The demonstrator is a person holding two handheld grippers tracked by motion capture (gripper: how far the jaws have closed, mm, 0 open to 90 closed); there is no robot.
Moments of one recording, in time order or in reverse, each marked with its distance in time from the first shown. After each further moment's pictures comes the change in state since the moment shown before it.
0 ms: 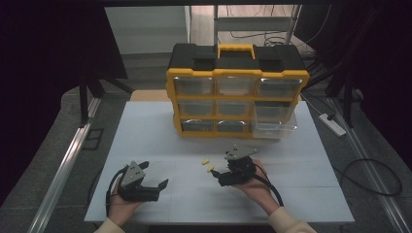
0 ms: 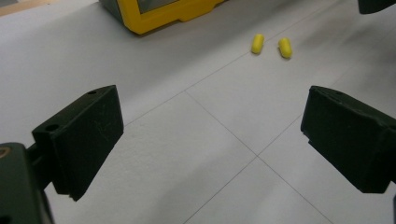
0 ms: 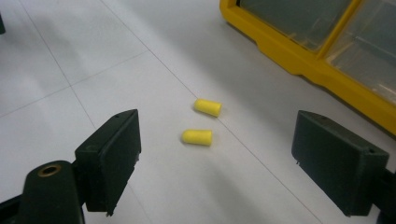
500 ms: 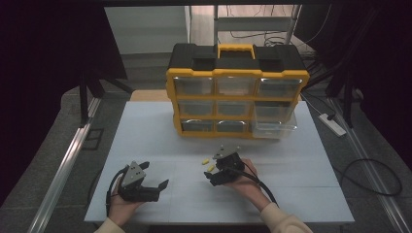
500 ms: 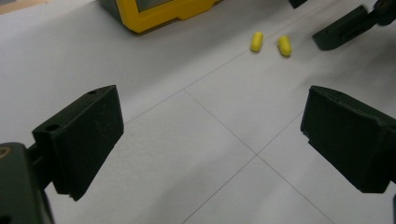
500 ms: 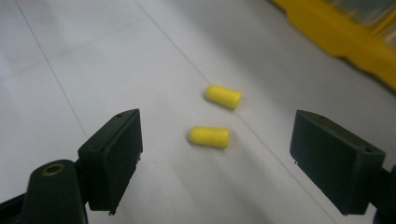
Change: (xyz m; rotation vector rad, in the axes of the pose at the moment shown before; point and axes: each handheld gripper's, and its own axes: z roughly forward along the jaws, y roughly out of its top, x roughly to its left) left arm 0.000 0.000 0.001 0.007 -0.002 0.005; right arm 0.006 0.002 0.039 0.139 0.017 -0.034
